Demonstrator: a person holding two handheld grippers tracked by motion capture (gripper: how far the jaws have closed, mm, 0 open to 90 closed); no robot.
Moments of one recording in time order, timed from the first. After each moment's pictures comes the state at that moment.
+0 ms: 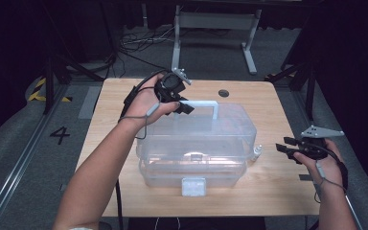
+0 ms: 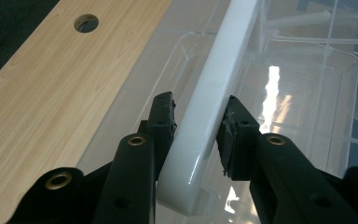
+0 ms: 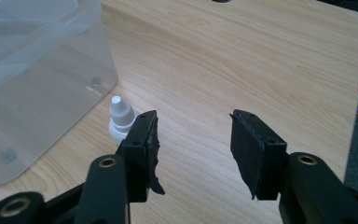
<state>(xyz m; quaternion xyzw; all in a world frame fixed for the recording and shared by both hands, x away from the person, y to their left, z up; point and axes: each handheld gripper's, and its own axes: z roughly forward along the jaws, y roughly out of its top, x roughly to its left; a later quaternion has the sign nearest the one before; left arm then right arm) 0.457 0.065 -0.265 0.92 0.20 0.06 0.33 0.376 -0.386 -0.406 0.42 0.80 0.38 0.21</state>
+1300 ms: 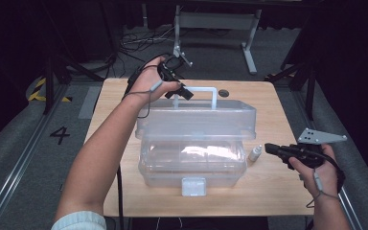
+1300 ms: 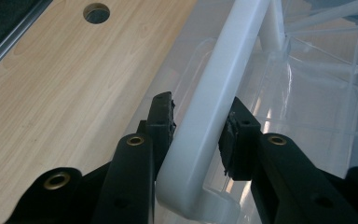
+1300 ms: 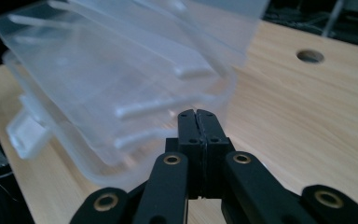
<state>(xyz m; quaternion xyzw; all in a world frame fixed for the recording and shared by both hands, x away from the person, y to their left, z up) 0.510 0.063 -0.254 0.92 0.23 0.02 0.30 0.335 -0.329 -0.361 0.33 0.80 0.48 0.15</state>
